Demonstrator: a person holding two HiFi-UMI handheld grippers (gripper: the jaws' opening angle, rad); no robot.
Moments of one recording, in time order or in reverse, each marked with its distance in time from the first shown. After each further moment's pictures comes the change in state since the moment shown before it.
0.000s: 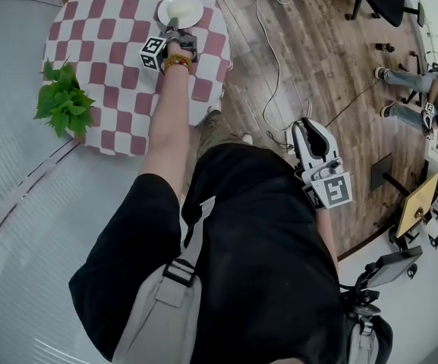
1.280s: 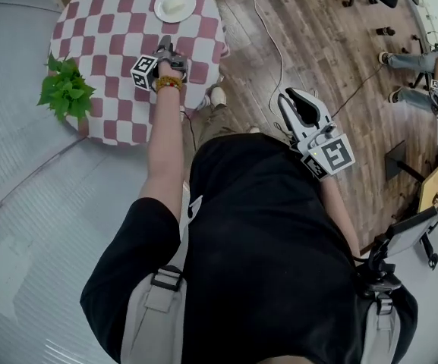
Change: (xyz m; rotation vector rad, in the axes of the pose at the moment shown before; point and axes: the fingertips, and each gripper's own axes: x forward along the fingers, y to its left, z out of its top) left arm -0.123 0.031 -0.009 0.101 0.070 0.090; right arm -0.016 0.027 -0.013 0.047 -0.079 0.147
